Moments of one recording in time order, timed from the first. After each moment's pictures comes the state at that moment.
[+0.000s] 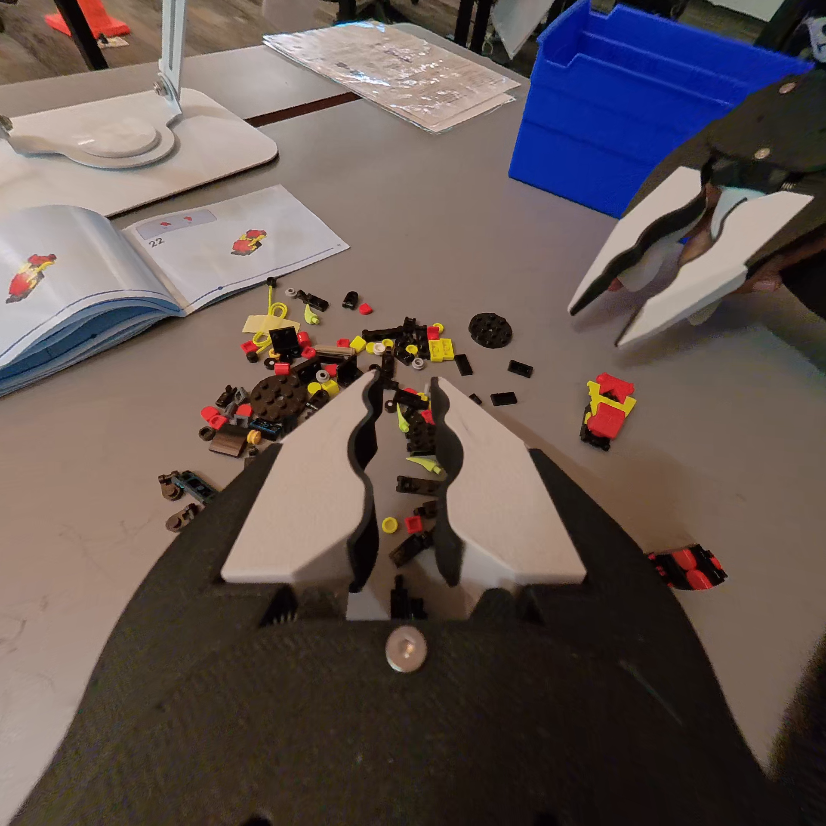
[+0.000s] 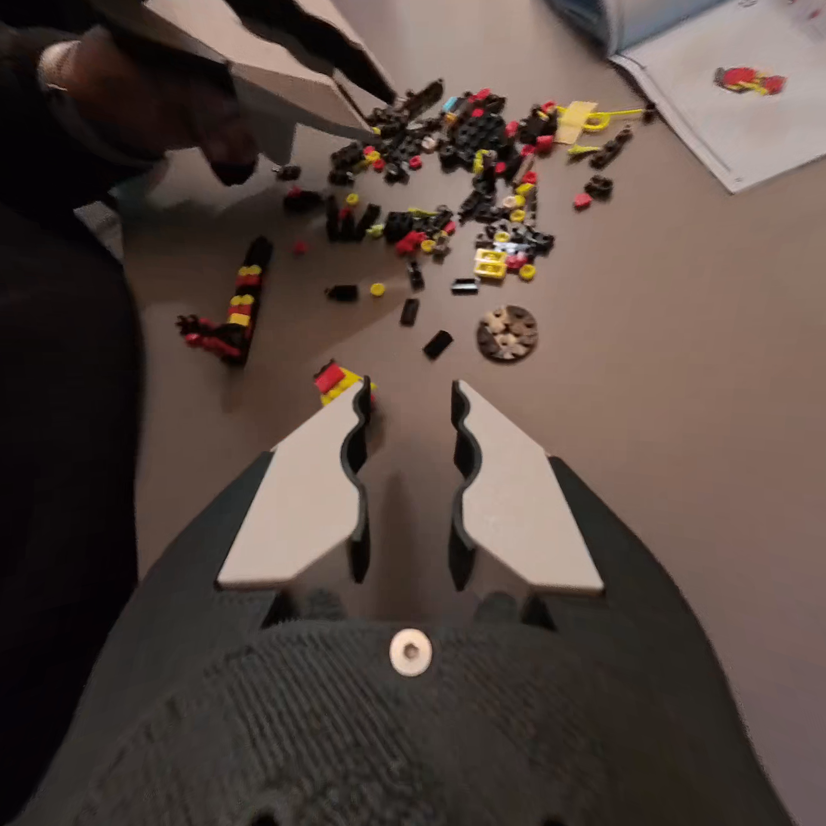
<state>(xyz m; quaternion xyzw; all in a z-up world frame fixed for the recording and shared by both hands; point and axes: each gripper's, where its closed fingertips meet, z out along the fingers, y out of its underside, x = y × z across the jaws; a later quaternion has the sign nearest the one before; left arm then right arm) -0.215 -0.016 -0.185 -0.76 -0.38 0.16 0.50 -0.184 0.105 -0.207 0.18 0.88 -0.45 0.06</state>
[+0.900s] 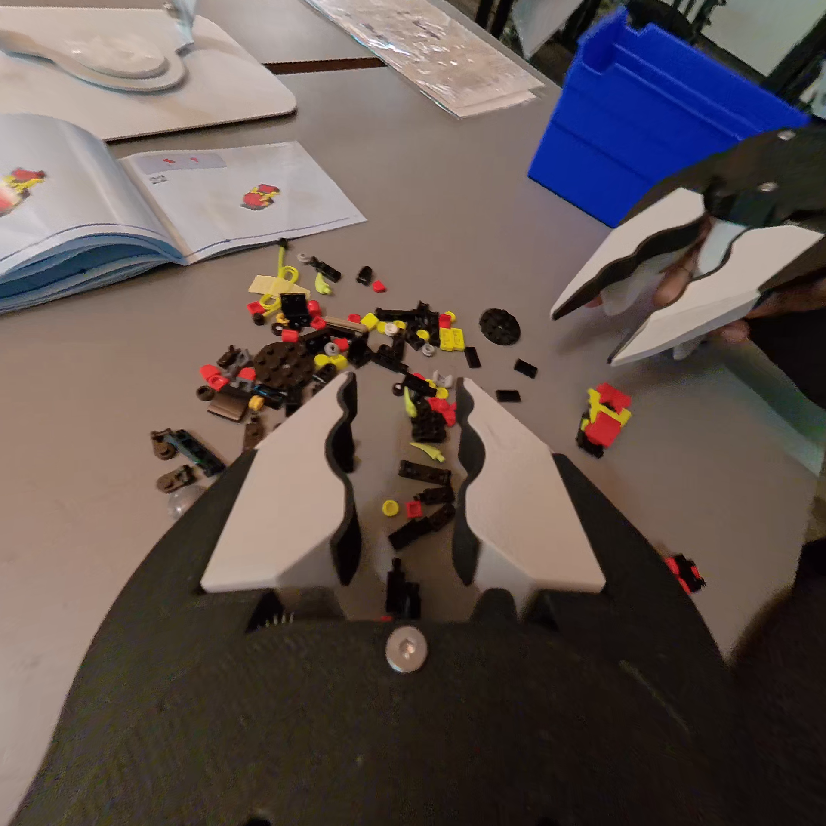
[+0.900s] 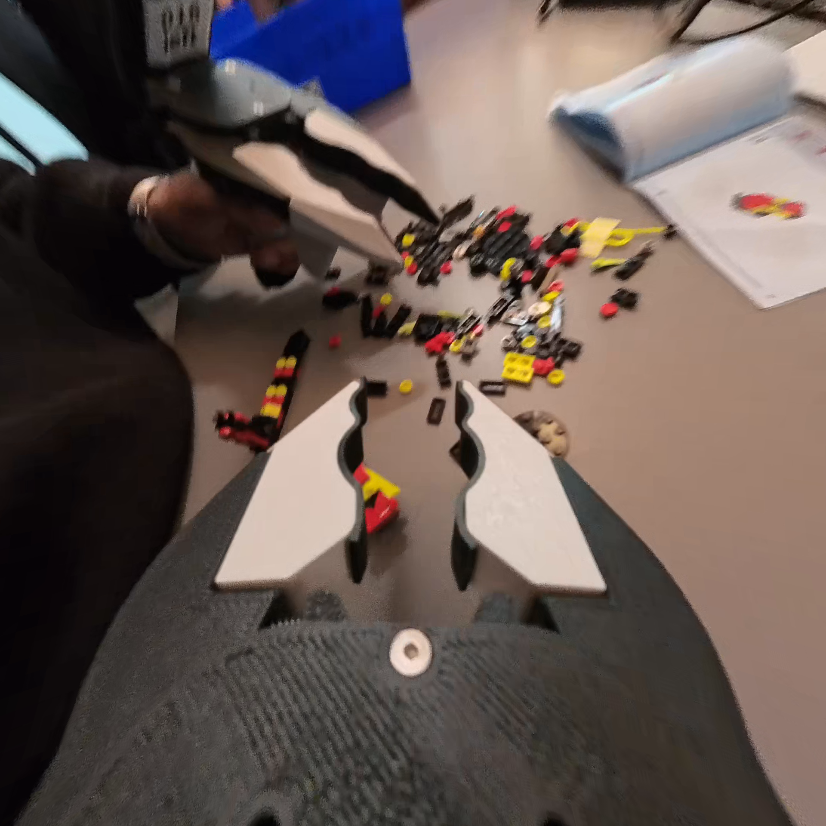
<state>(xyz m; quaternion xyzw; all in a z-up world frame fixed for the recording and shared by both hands) -0.216 -0.027 -0.192 -0.74 -0.44 0.12 0.50 -0.190 0.059 -0.185 0.17 0.83 -0.52 0.08</state>
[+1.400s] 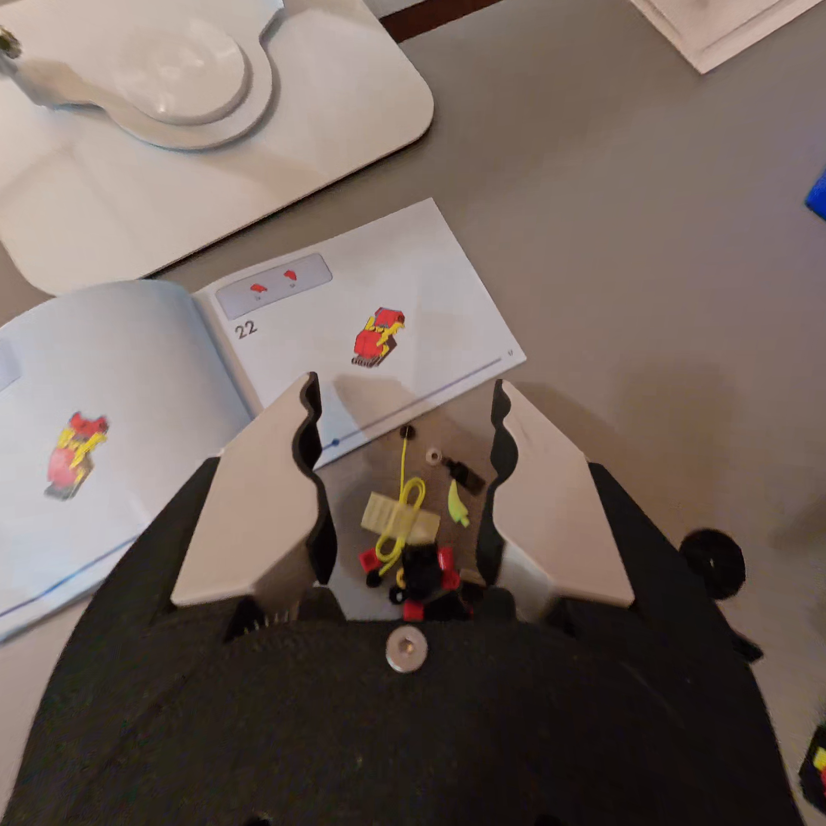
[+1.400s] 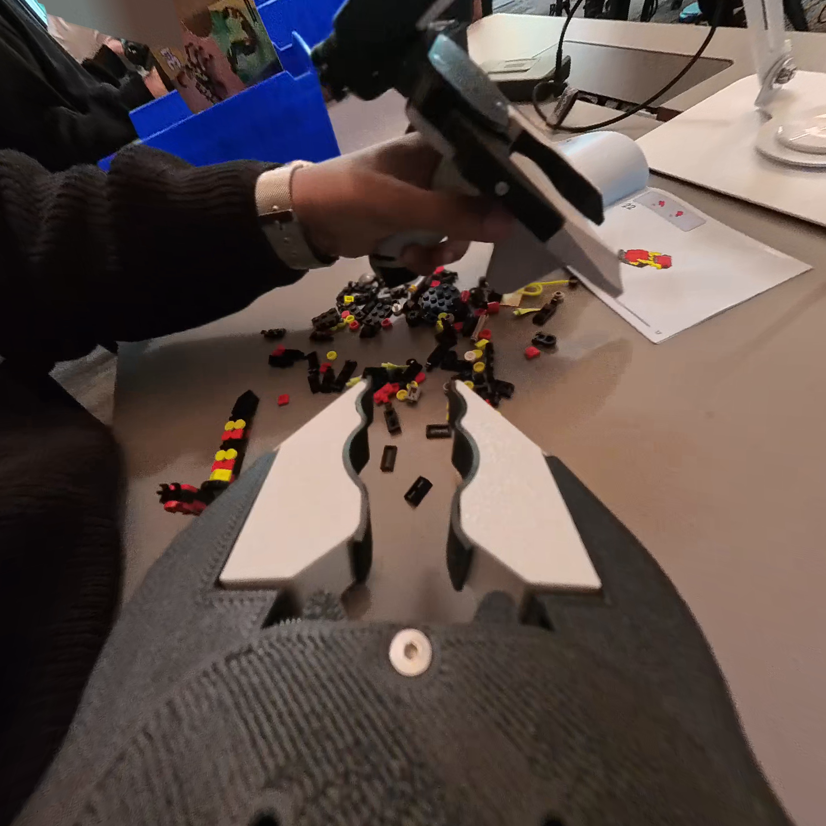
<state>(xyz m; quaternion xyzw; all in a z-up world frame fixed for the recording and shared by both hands) -0.380 -0.001 -0.227 -0.79 -0.50 0.15 0.34 -0.224 0.054 -0.172 0.22 0.81 -0.55 0.01</state>
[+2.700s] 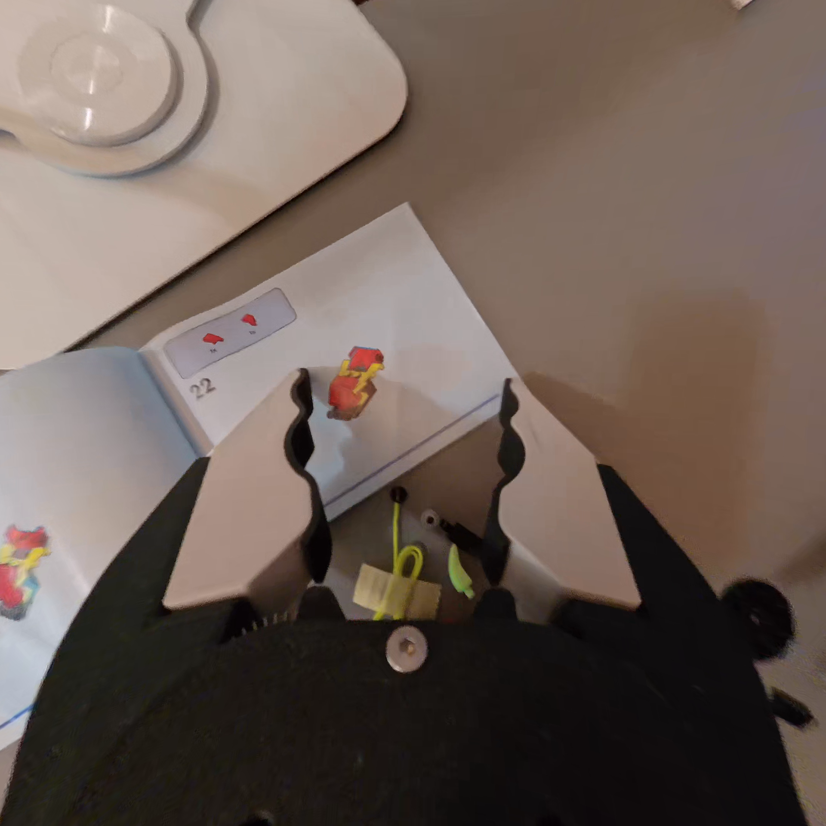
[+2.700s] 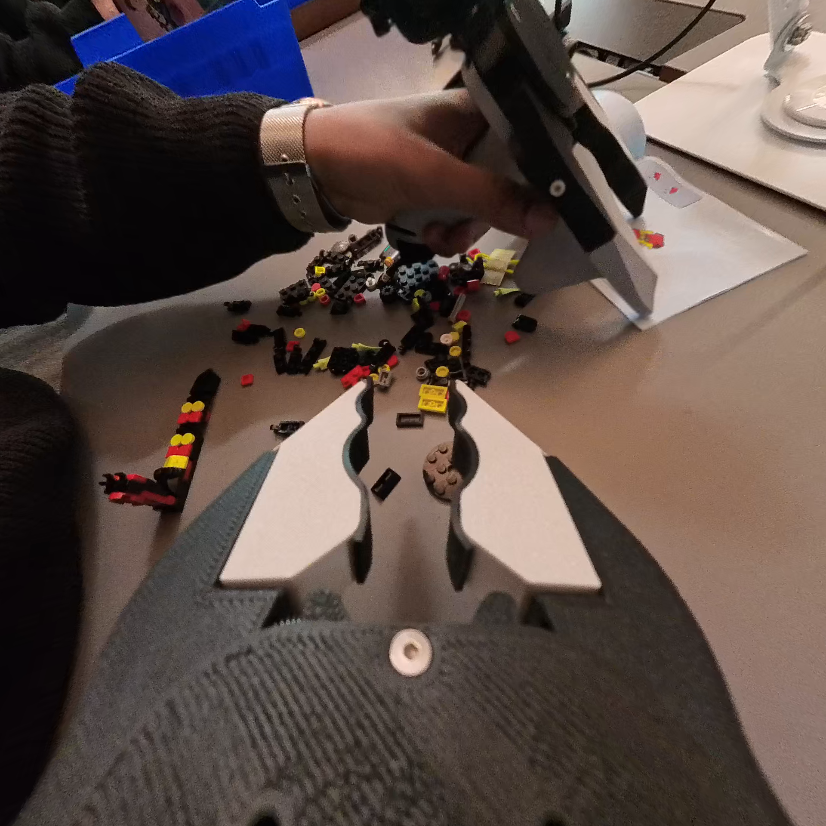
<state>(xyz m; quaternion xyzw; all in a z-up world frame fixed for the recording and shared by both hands) -0.398 0.018 -0.247 -0.82 -0.47 0.14 0.30 -0.236 0.054 -0.190 0.21 0.83 -0.51 0.00</state>
